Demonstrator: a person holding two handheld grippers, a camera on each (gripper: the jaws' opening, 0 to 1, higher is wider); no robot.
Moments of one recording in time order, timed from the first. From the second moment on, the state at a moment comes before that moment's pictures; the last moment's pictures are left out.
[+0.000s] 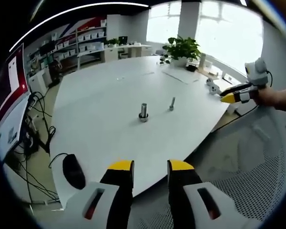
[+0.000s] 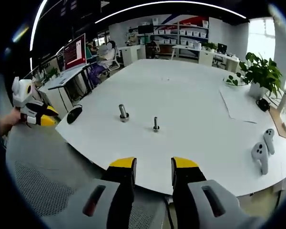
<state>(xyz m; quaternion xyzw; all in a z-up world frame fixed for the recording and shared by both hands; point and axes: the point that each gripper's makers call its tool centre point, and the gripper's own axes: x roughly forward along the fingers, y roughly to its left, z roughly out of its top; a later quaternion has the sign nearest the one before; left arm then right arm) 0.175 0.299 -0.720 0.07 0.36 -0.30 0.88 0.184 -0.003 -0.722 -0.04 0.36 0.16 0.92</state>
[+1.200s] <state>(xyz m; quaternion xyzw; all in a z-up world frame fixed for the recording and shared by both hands) 0.175 0.300 -0.722 0.07 0.37 -0.30 0.88 0.182 -0.007 -0.724 -0.02 0.37 0.15 0.92</state>
